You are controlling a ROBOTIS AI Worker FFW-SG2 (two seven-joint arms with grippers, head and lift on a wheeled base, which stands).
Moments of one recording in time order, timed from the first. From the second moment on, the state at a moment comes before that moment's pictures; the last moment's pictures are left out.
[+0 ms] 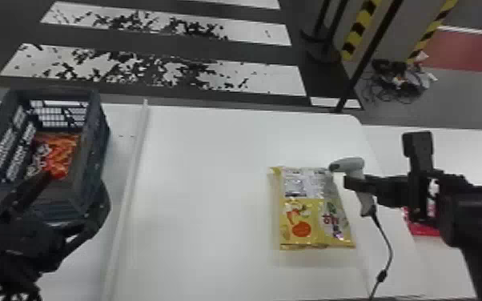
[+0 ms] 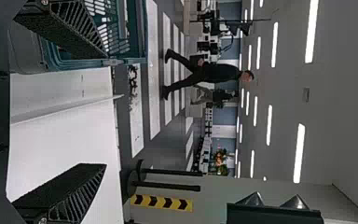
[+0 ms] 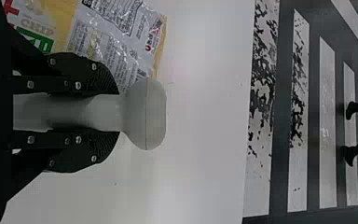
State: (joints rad) left arm 0.58 0.06 0.11 -1.94 0.09 -0.13 -0.29; right arm 0.02 -0.37 -0.21 -1.66 -0.04 0.92 0.58
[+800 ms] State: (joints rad) left arm 0.58 0.06 0.11 -1.94 0.09 -0.13 -0.29; right arm 0.01 -0.42 -0.28 -1.40 -0.04 0.69 0.57
